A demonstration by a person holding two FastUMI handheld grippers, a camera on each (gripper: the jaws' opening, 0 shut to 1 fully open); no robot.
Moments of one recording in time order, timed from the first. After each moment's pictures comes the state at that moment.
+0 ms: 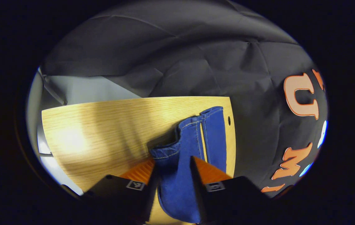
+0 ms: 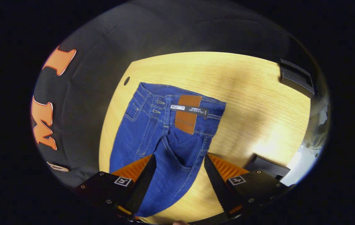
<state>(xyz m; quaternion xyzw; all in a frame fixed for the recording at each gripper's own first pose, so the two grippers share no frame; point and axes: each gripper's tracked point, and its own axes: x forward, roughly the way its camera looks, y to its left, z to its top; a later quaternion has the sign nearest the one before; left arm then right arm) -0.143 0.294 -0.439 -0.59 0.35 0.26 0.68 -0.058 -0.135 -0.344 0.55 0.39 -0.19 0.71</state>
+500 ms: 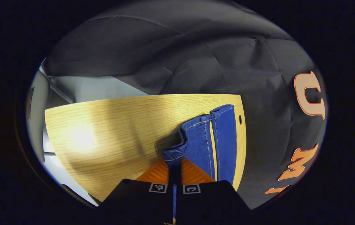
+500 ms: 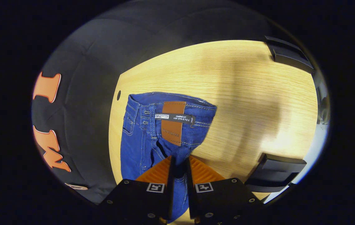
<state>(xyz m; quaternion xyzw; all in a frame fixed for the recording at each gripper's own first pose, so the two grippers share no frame) -0.145 0.289 -0.436 -0.56 0.38 0.27 0.69 -0.054 -0.137 -0.361 0.60 0.37 -0.22 0.67</state>
